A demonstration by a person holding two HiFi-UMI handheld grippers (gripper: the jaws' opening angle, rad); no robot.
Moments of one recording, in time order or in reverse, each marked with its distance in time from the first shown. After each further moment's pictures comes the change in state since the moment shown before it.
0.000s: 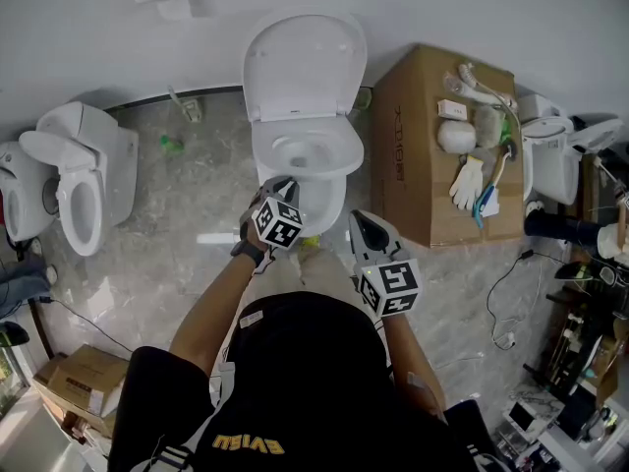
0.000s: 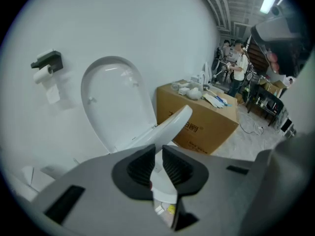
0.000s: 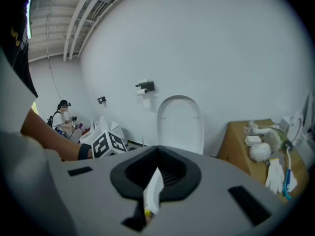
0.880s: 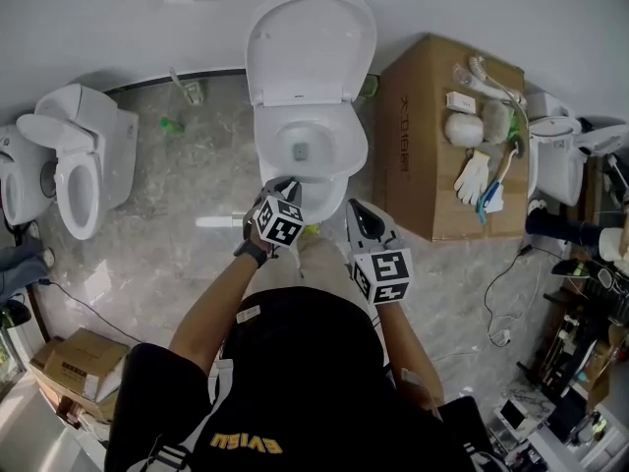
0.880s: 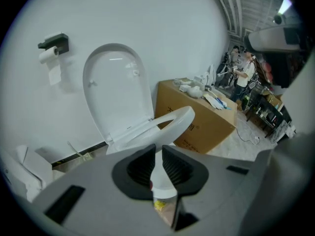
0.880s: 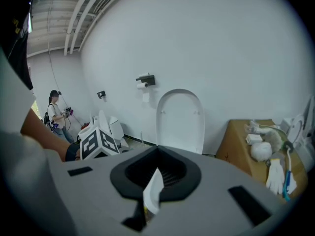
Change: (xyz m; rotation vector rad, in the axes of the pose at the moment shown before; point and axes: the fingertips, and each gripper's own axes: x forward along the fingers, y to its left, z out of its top) left arm 0.003 -0.025 -0.031 -0.122 0.046 -0.033; right arm 0.021 -0.003 -0.024 -0.039 0.038 -0.011
